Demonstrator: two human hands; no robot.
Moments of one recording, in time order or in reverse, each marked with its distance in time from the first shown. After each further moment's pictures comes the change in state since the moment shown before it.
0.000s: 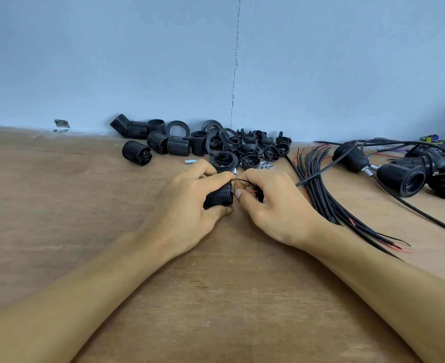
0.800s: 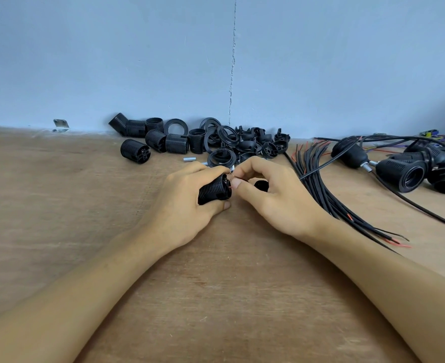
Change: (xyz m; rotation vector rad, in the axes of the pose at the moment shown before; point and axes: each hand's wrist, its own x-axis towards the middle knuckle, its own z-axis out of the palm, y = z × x) left_hand 0.002 0.003 -0.002 -0.053 -0.036 -0.120; right_hand -0.003 -0.001 -0.006 0.290 0.037 0.074
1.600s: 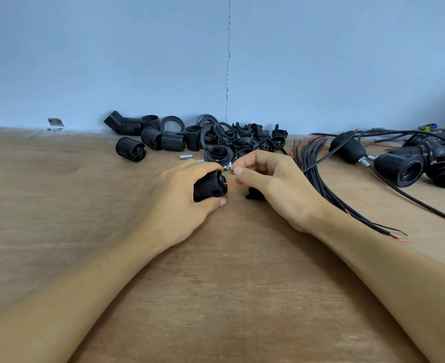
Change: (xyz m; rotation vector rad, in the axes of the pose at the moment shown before) left_hand 0.000 -0.002 -0.001 0.005 -0.004 -0.034; right_hand 0.008 0.010 -0.004 0.334 -0.005 0.109
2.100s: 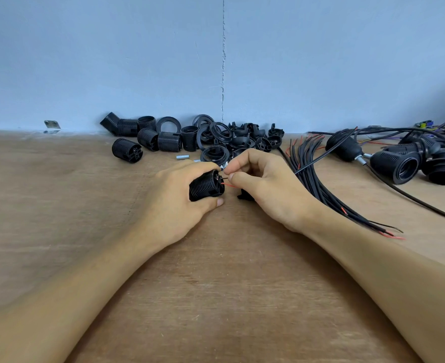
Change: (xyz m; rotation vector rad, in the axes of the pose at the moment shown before) left_hand 0.000 0.003 -0.001 -0.006 0.009 0.016; right_hand 0.001 -0.003 0.007 -0.057 0.025 0.018
